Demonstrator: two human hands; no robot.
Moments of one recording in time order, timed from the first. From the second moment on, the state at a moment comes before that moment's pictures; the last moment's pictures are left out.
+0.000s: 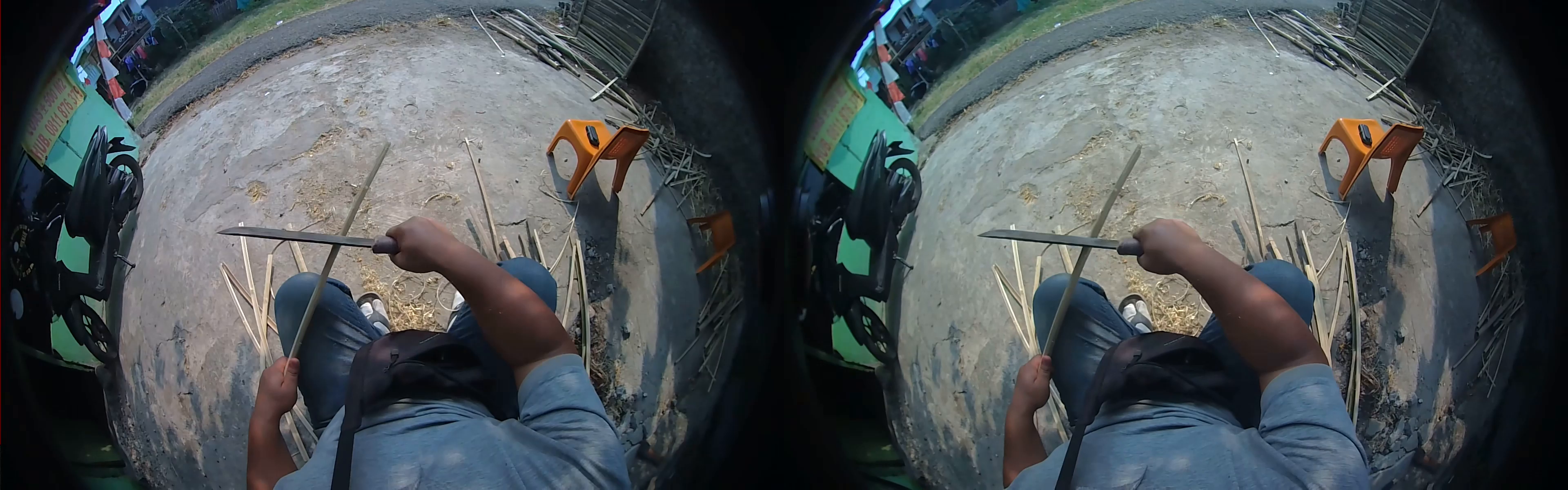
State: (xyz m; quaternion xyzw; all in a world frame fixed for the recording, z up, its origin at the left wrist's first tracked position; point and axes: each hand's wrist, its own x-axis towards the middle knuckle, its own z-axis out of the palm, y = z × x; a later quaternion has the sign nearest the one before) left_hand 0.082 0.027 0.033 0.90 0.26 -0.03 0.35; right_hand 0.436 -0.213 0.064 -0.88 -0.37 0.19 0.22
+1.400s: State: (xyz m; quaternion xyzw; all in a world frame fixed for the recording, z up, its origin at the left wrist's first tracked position) left_hand 0.089 0.016 0.037 0.92 0.25 -0.01 0.30; right_hand 0.417 -0.197 0.041 -0.85 -0.48 0.02 0.20
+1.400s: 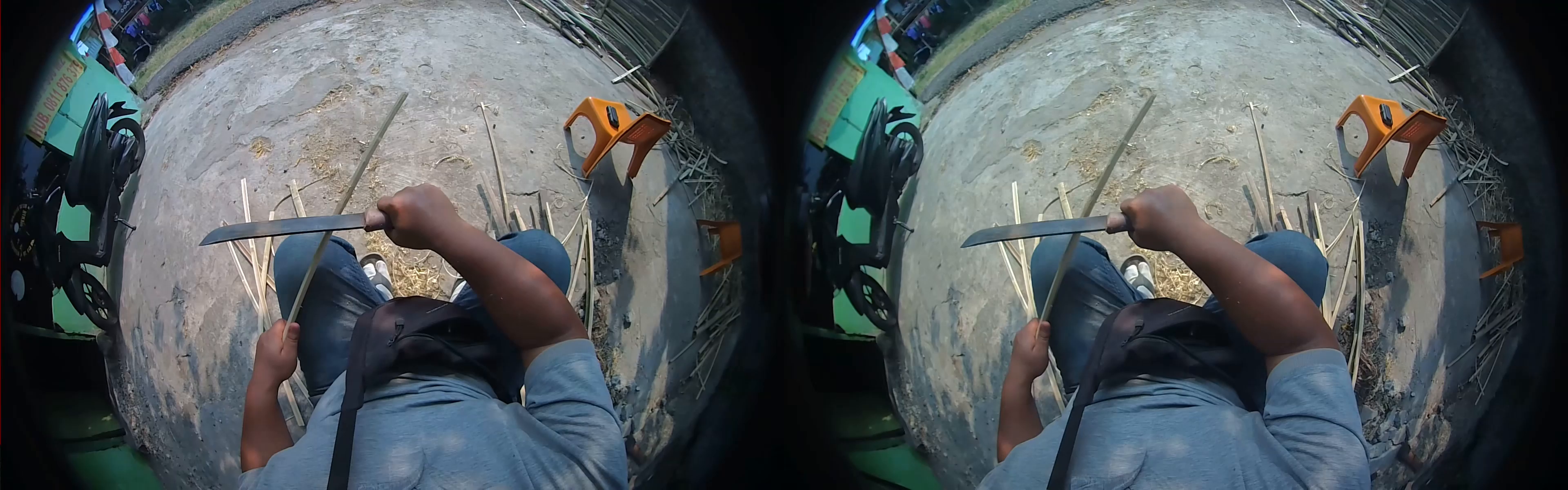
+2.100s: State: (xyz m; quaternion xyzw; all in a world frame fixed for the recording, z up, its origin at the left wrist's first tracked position) left_hand 0.086 0.017 0.033 0.92 0.26 -0.01 0.31; right_hand 0.430 -0.191 0.050 -0.88 -0.45 0.01 0.17
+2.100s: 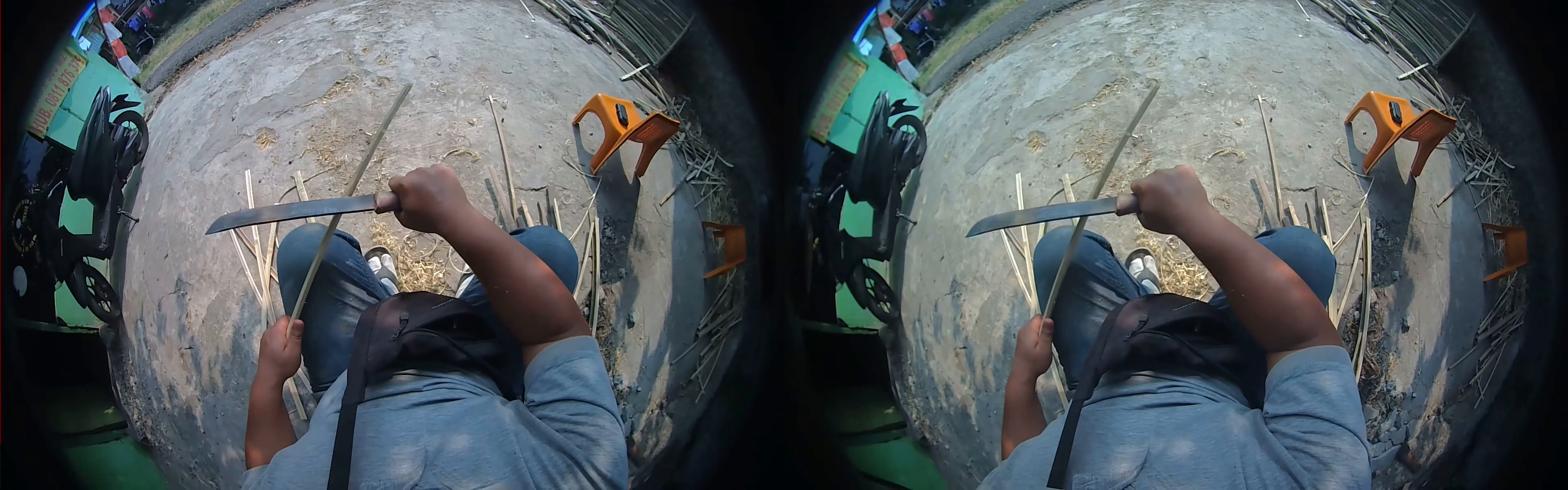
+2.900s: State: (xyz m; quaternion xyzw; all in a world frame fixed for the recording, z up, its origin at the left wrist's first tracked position) left_hand 0.082 0.027 0.035 0.92 0.25 -0.02 0.31; right_hand 0.479 -0.210 0.033 -0.92 -0.28 0.05 0.25
